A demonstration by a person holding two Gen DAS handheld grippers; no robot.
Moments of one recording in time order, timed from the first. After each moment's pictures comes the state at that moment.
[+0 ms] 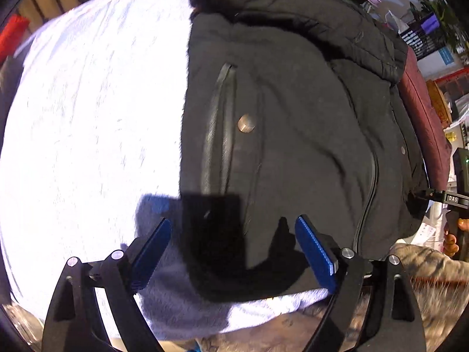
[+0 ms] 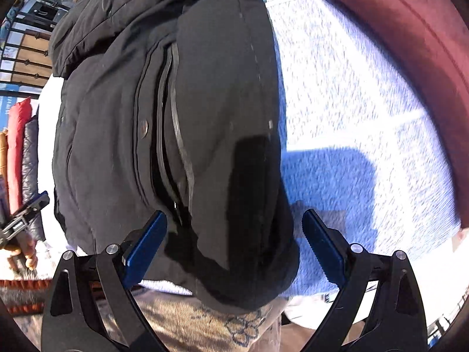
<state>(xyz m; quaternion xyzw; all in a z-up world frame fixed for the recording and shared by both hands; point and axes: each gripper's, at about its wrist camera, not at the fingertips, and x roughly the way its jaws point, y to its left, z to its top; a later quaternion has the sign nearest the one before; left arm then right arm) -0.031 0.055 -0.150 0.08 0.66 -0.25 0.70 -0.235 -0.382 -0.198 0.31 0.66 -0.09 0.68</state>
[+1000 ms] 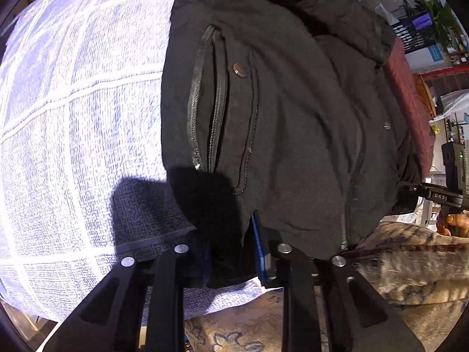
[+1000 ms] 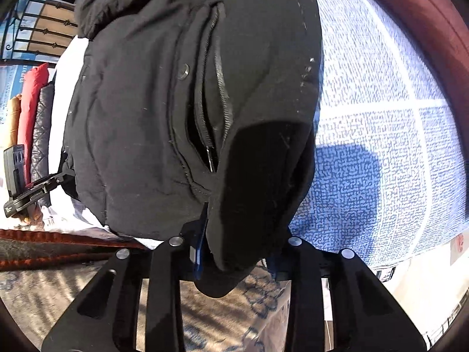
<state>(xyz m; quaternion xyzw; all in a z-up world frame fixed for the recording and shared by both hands) -0.049 0.057 -0.153 0.06 0.69 -0.30 0.66 -0.236 -0.341 -0.171 0.29 0.67 -0.03 0.68</state>
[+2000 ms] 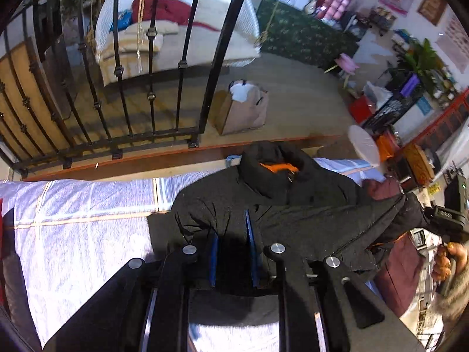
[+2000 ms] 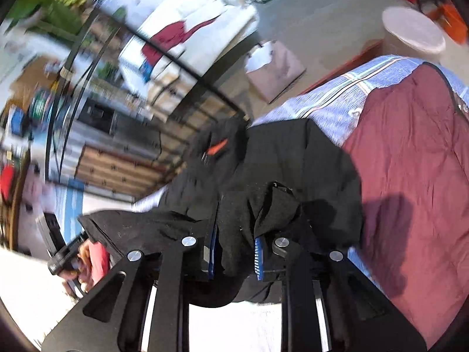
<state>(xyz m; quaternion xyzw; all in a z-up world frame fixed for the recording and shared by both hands) 0.264 -0.100 -0.003 0.03 0.52 -0.30 0.80 -0.004 -0.563 -0.027 0.43 0.44 -0.08 0.79</state>
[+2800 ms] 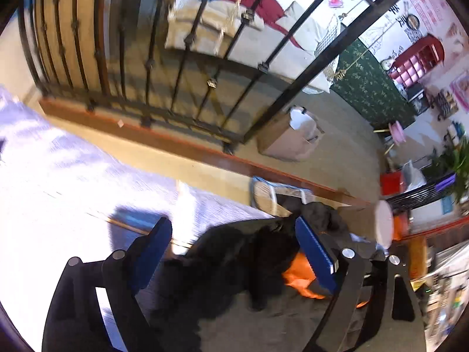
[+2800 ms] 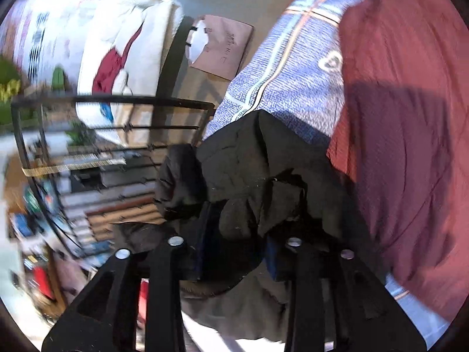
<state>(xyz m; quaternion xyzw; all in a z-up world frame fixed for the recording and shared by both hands) 0.361 -0.063 -0.049 -0.13 0.55 -0.16 0.81 0.043 -0.606 -0.129 0.62 0.43 -0.12 0.65</state>
